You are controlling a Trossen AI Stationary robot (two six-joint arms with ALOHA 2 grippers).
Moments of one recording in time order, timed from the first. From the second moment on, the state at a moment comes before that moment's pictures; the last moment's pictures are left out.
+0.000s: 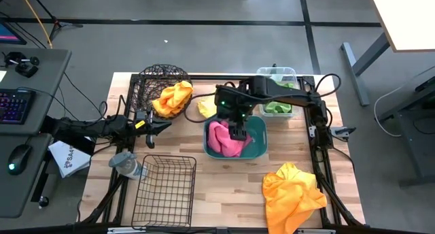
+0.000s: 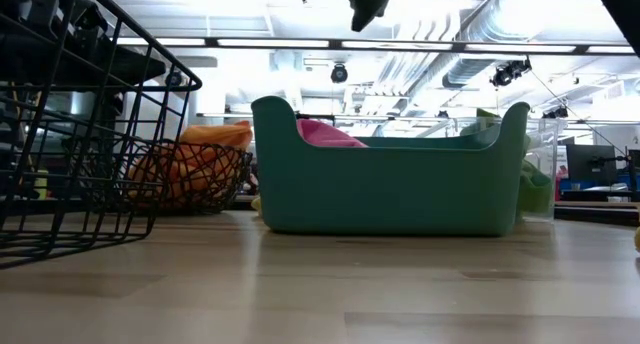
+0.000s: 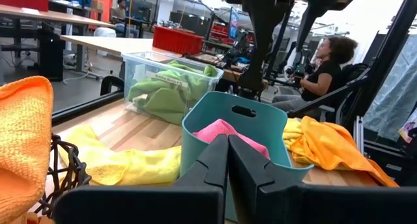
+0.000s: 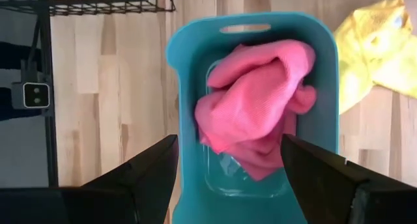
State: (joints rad) left arm -0.09 0.03 0.01 0.05 -0.30 -0.22; right arm -0.04 2.03 2.34 -1.56 -0.18 0.00
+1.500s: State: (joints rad) left arm -0.09 0.03 0.01 0.05 -0.30 -0.21; right arm -0.04 2.03 2.34 -1.57 -0.17 -0.04
